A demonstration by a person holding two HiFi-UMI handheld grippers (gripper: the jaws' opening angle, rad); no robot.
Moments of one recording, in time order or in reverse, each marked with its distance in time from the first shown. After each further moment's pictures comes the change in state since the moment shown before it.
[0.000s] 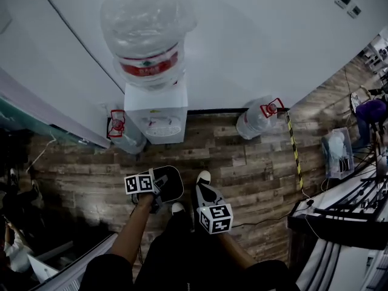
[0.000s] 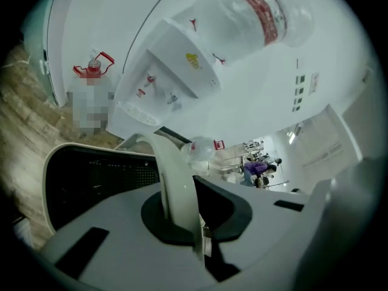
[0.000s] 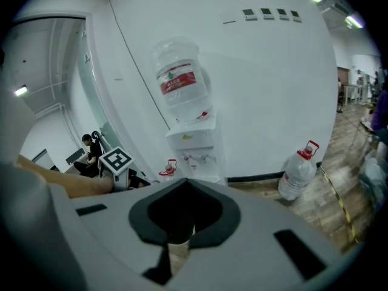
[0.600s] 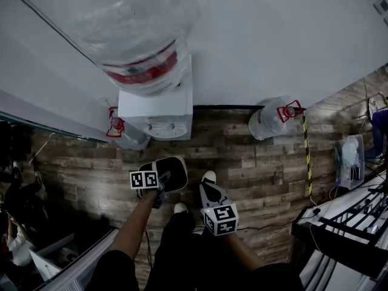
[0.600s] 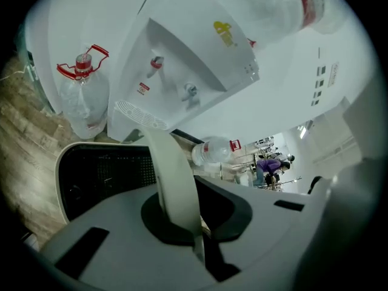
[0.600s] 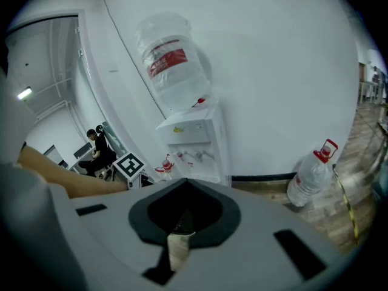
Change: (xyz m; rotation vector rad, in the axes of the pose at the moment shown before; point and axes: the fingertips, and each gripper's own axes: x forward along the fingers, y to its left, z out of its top) left arm 0.089 0.059 0.054 0.030 0.031 0.089; right arm 0.085 -0.057 0.017 -0.030 0.076 0.081
